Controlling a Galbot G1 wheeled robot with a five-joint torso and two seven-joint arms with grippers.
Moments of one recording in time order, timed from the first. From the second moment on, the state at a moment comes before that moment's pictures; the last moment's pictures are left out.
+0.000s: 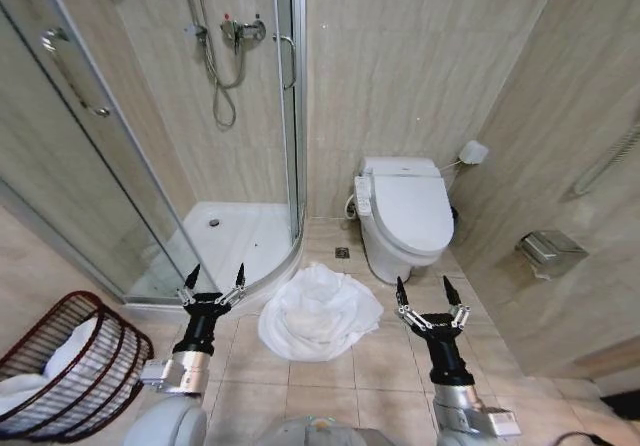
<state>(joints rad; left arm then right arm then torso) 1.83 -1.53 -0.66 -2.39 -0.17 -0.09 0.04 -1.88 1.53 0.55 2.27 0.16 0.49 -0.14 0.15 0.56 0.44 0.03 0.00</state>
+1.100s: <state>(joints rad) 1.83 -1.53 -0.66 -2.39 -0.17 -0.09 0.04 -1.80 1.50 0.59 2.03 0.21 0.46 -0.15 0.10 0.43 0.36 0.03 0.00</state>
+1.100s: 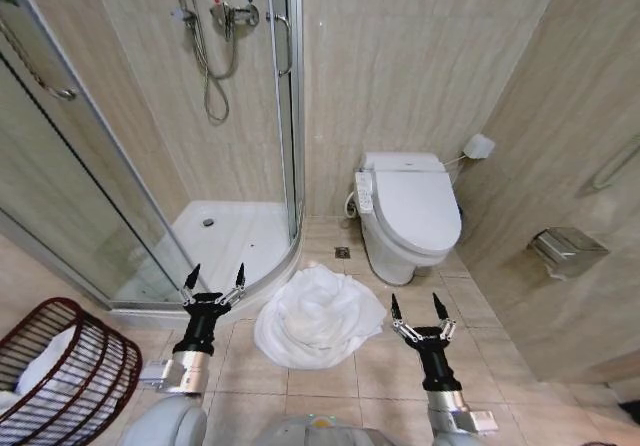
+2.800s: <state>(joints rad) 1.83 -1.53 -0.66 -2.39 -0.17 -0.09 0.04 -1.03 1.40 0.12 1.00 0.06 0.26 -0.27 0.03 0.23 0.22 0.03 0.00</state>
